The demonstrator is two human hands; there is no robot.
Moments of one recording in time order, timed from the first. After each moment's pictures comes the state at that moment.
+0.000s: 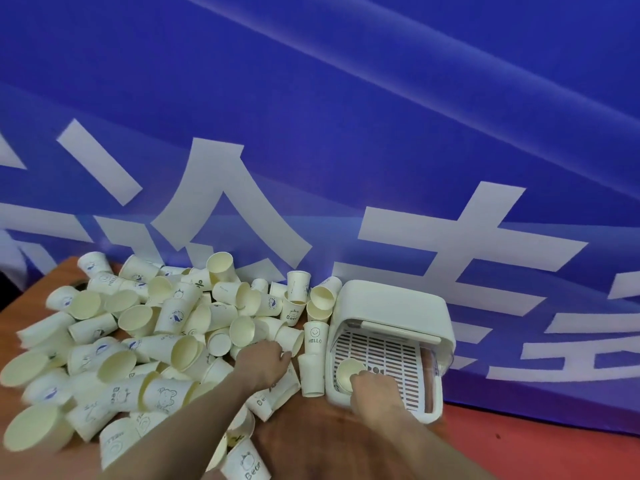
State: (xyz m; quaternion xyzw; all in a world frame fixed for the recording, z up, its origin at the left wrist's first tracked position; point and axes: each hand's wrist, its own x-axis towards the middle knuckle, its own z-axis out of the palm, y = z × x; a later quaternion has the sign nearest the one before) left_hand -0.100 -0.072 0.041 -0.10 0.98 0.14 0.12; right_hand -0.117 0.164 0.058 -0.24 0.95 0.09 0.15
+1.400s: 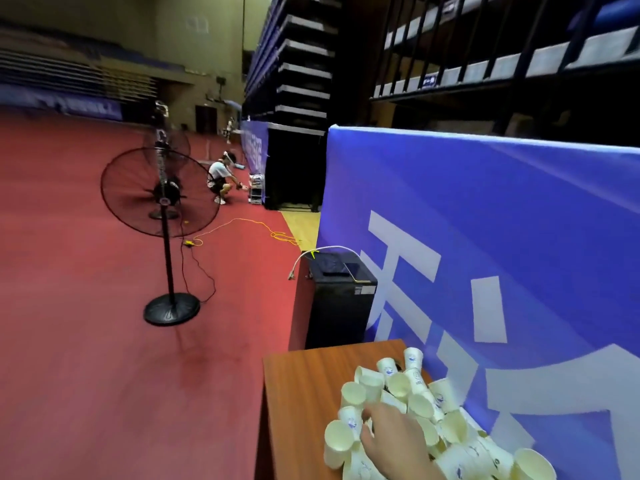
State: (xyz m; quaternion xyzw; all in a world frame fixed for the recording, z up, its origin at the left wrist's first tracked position) left_hand 0.366 -0.174 0.077 -0.50 0.84 0.15 -0.12; right_hand 0.030 -0.213 0.173 -0.69 0.72 -0.11 0.03
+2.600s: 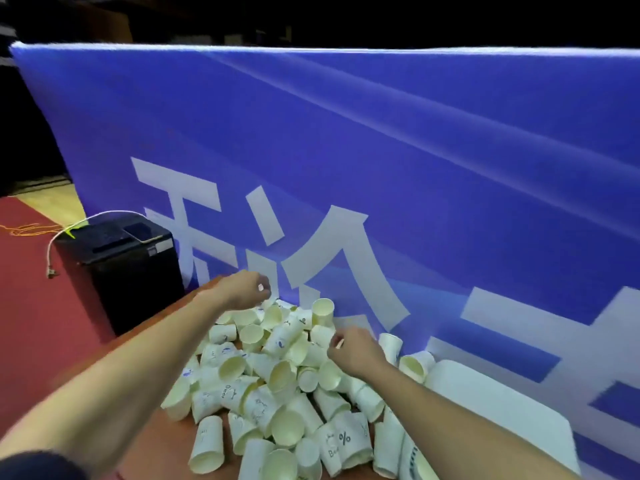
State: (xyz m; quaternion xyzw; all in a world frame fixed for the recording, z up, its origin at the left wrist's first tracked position) left_hand -0.021 -0.263 0.252 -0.27 0.96 0.10 0.01; right_hand -0.129 -0.025 0.194 -0.34 0.91 -0.22 0.13
